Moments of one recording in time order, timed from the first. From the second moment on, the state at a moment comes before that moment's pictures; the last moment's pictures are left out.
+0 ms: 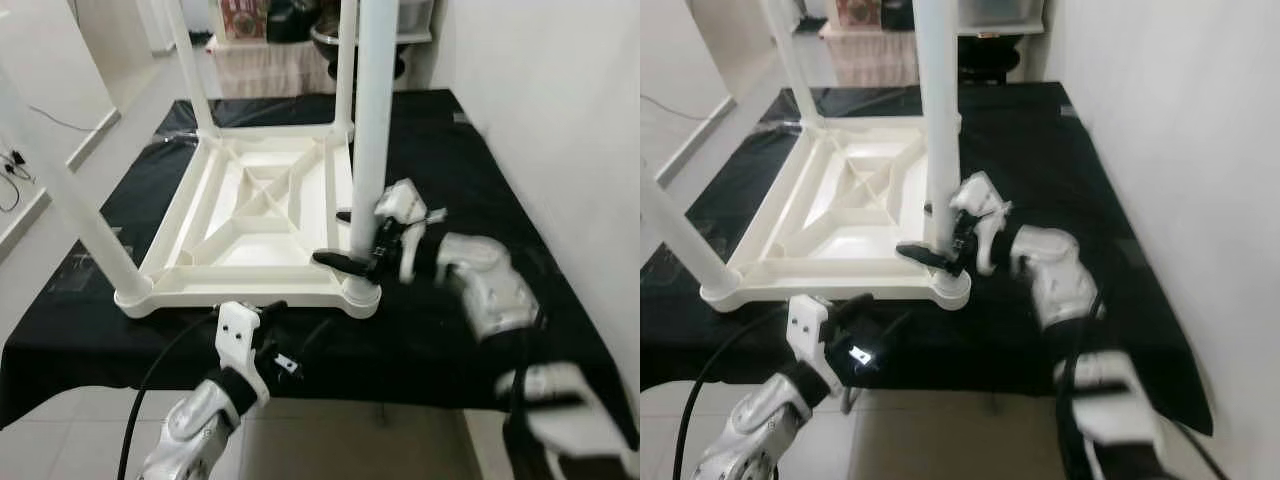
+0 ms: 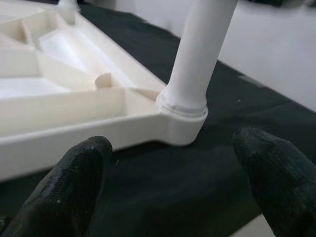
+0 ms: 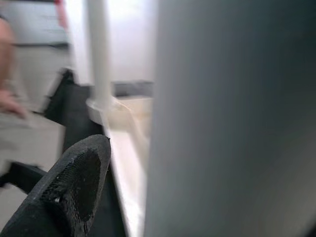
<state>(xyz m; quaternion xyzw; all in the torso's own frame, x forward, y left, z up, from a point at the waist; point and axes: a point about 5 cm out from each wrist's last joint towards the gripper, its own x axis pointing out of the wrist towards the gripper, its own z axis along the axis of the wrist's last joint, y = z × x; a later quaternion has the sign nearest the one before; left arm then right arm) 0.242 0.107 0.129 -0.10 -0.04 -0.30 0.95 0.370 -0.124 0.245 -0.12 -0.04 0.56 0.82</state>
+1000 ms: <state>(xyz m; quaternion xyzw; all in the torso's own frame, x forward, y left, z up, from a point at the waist) 0.242 0.114 0.133 -0.09 -0.04 -0.30 0.95 0.309 -0.142 0.174 -0.04 -0.06 0.11 0.99</state>
